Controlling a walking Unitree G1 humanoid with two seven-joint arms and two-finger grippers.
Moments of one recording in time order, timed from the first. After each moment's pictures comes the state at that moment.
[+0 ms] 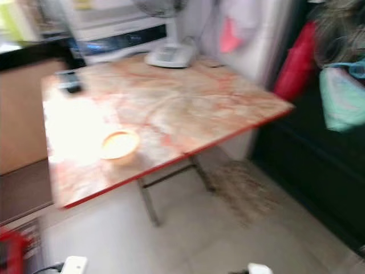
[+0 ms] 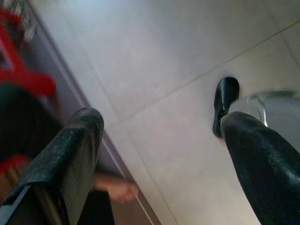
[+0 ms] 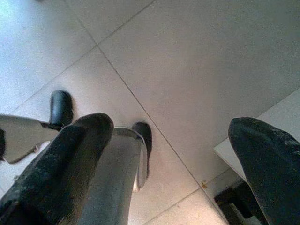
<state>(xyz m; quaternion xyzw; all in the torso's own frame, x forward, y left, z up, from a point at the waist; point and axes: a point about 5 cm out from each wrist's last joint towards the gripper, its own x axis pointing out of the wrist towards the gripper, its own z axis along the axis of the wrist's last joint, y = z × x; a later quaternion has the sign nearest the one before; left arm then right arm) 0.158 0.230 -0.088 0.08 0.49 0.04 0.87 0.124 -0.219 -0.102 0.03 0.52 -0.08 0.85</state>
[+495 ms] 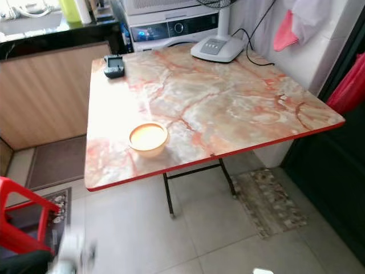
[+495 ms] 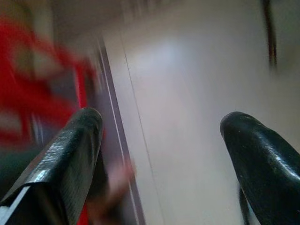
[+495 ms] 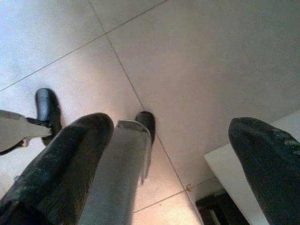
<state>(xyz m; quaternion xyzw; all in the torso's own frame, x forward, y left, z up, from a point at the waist) 0.228 0.239 -0.035 0.14 0.27 0.11 0.95 0.122 -0.220 -0.103 0.04 0.53 -0.08 0.84</state>
